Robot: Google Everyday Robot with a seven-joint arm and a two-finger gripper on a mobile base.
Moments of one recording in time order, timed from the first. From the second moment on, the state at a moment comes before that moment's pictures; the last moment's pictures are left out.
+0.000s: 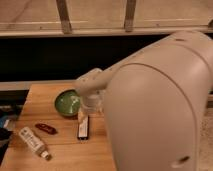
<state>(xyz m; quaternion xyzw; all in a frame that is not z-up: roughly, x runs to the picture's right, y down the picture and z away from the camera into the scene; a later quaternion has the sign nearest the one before) -0.093 0.152 0.743 -0.32 0.16 0.52 0.77</state>
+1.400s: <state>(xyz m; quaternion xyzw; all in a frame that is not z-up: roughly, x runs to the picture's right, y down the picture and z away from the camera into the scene) -0.135 0.156 0.824 -0.32 0.14 0.53 0.77</state>
